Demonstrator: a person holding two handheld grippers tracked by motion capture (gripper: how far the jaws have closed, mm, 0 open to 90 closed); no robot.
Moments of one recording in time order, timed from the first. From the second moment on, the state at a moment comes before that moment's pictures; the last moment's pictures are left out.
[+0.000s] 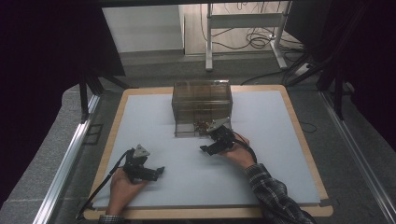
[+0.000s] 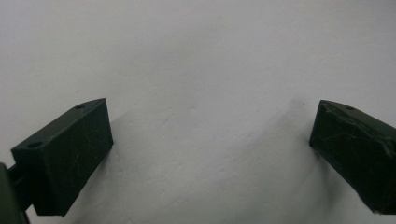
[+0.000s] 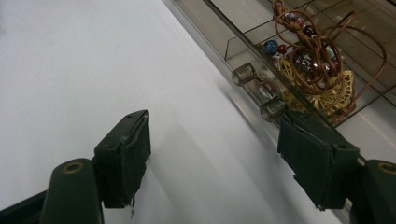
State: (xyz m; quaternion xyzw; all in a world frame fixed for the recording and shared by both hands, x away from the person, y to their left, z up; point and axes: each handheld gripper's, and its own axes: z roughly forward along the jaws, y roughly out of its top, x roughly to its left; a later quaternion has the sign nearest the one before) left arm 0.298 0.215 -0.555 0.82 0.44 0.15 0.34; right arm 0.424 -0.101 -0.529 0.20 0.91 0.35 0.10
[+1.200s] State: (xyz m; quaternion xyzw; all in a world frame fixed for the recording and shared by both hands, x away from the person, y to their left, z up) left arm 0.298 0.215 -0.555 0.82 0.44 0.15 0.34; right arm 0.438 -0.099 -0.529 0.21 0.90 0.36 0.10
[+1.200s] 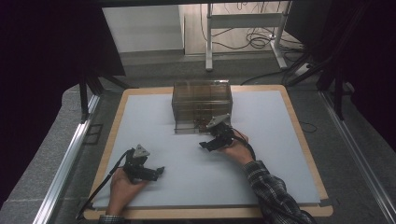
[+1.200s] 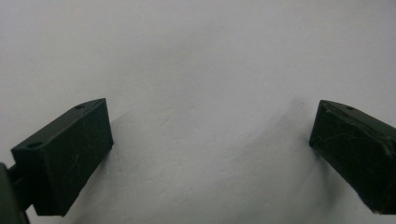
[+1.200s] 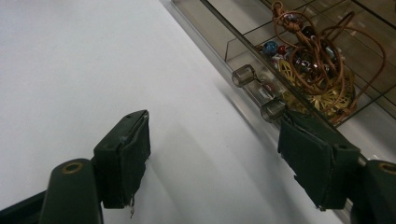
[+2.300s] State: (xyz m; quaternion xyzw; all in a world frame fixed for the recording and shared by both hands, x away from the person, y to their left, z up) left arm 0.298 0.215 -0.555 0.82 0.44 0.15 0.34; right arm 0.457 -0.094 -0.527 0.22 0.90 0.36 0.10
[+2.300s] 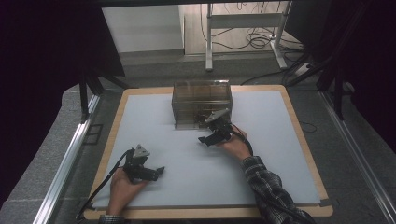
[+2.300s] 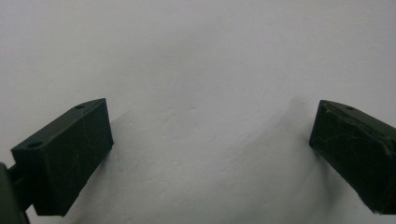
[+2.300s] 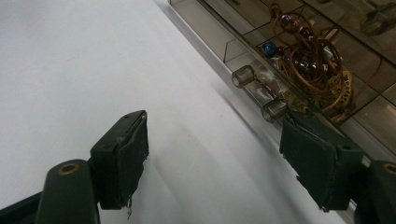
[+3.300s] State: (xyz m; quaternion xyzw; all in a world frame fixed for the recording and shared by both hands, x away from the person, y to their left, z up) left arm 0.298 0.215 -0.555 0.82 0.44 0.15 0.34; right arm 0.476 -0.090 -0.527 0.23 0.90 0.36 0.11
